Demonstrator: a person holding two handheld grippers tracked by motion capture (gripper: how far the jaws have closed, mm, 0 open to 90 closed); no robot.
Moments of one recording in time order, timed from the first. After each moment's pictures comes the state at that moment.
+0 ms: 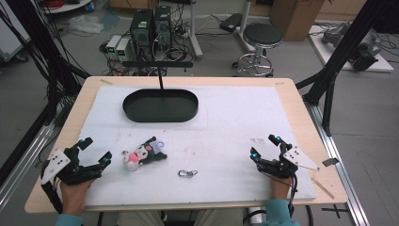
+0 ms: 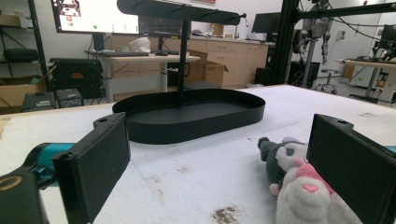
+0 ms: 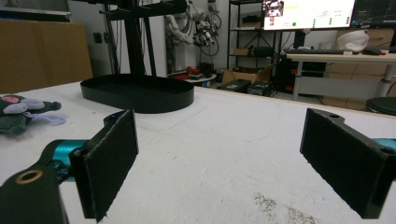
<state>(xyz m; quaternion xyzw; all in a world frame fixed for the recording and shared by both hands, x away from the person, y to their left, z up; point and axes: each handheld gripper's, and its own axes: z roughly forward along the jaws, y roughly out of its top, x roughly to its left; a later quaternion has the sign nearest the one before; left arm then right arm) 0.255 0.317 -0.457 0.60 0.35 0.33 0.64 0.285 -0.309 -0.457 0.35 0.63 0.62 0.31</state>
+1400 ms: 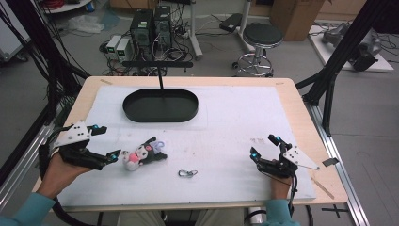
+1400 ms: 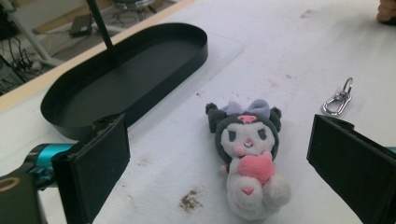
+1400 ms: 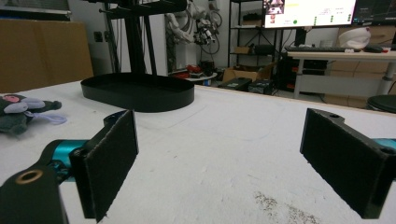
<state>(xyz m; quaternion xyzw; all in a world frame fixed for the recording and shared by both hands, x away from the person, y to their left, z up) 0.284 0.282 -0.359 0.81 0.27 0.21 0.48 0.286 -0.309 -0.457 0.35 0.63 0.62 0.31</state>
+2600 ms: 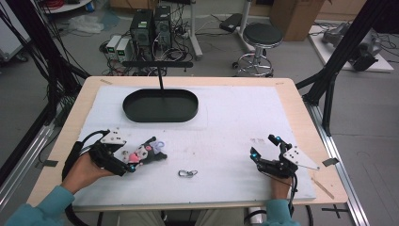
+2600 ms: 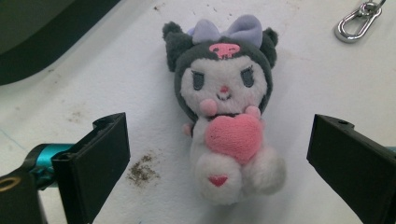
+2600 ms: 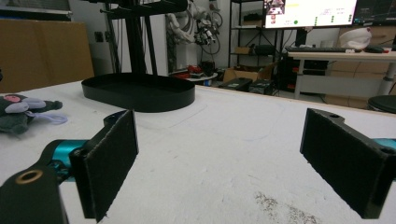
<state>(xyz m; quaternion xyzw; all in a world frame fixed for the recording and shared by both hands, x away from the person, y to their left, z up) 0.304 0.231 -0.396 0.89 0.28 0.12 0.33 0.286 -0.310 -0.457 0.34 0.63 0.62 0.31</state>
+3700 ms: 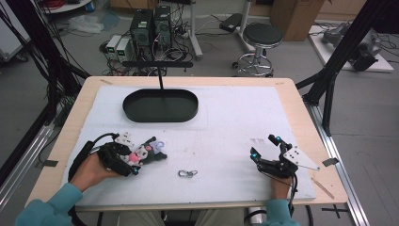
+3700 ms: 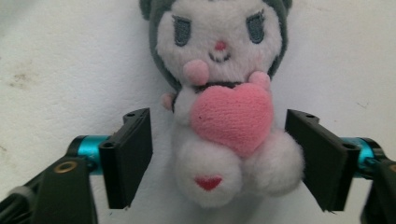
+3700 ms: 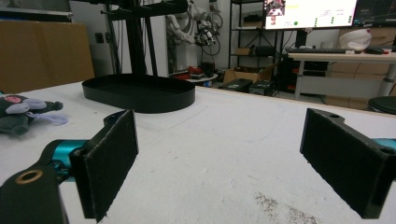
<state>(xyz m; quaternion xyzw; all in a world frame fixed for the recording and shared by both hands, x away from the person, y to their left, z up) 0.314 0.217 -0.415 0.92 0.30 0.07 0.25 0.285 -0.310 -0.457 0.35 0.63 0.62 0.31</state>
